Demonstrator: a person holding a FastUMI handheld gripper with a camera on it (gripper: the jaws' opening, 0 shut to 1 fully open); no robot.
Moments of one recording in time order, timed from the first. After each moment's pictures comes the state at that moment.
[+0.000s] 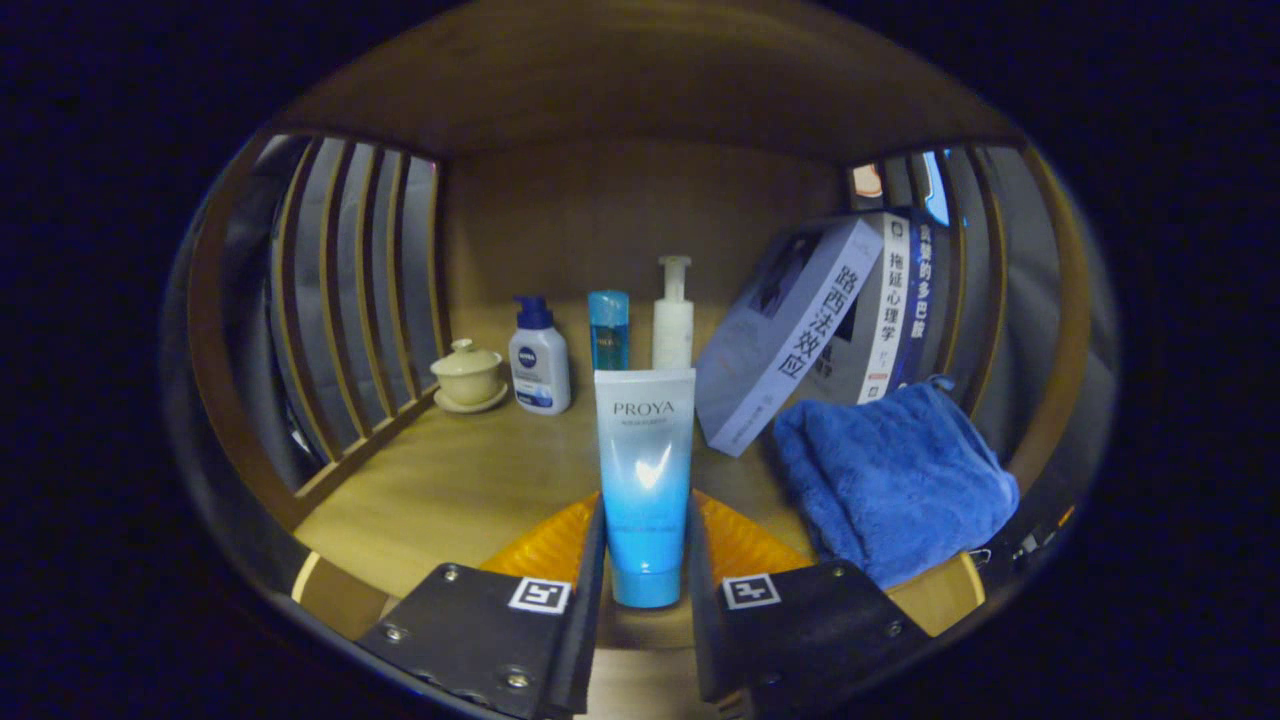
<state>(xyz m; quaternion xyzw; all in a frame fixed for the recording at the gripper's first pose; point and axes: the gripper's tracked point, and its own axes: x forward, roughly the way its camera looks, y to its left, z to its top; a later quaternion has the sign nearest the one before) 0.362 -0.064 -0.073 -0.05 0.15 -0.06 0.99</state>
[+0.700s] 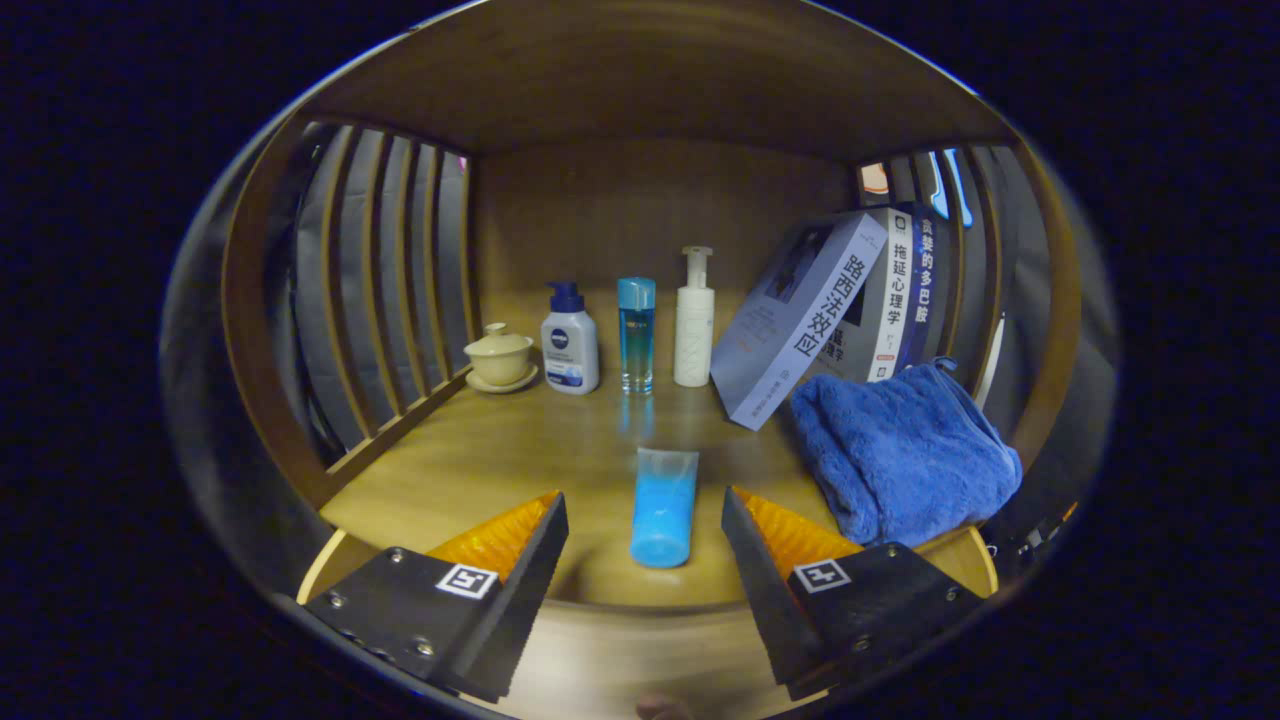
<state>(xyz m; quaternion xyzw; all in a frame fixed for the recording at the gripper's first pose) 0.313 -0.044 -0.080 -0.06 0.15 -0.03 0.99</state>
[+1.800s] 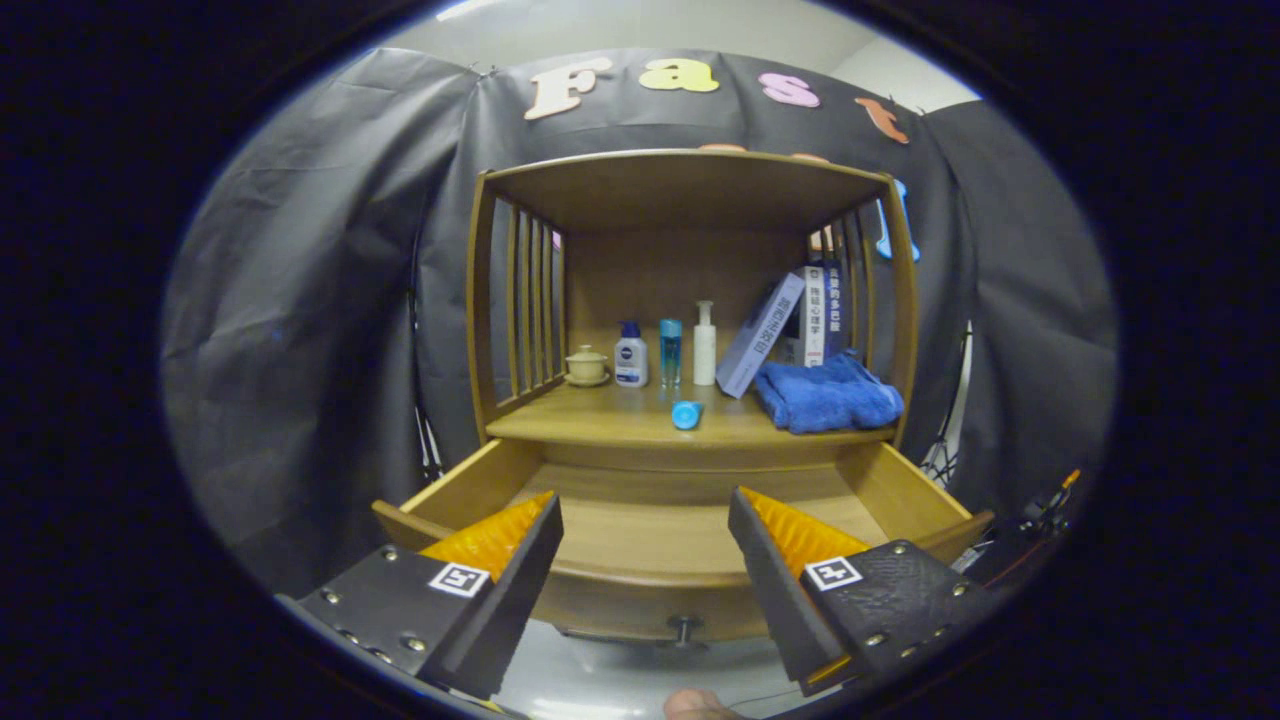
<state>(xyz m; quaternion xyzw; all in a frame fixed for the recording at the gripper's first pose) 0.065 -0.030 -0.095 -0.05 0.04 0.00 1.00</state>
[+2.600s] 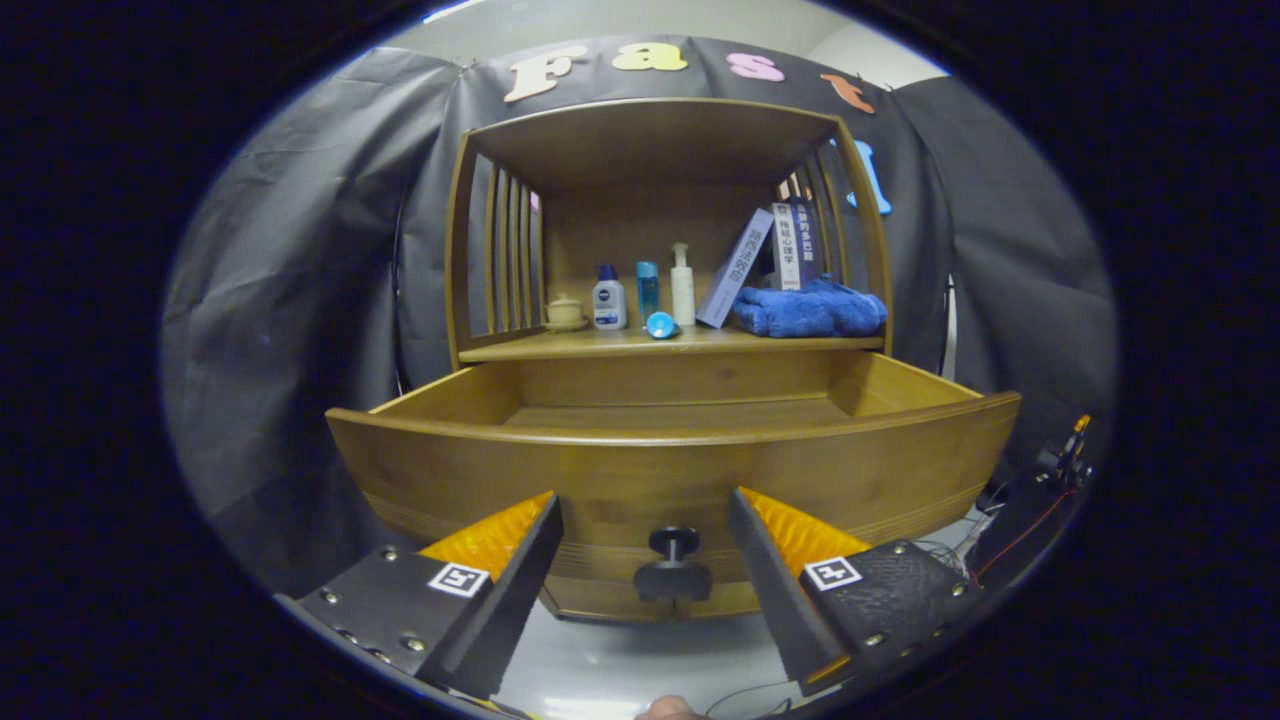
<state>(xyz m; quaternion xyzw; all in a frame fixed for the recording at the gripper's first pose) 0.069 -0.047 -0.195 -0.03 0.06 -0.02 1.00</state>
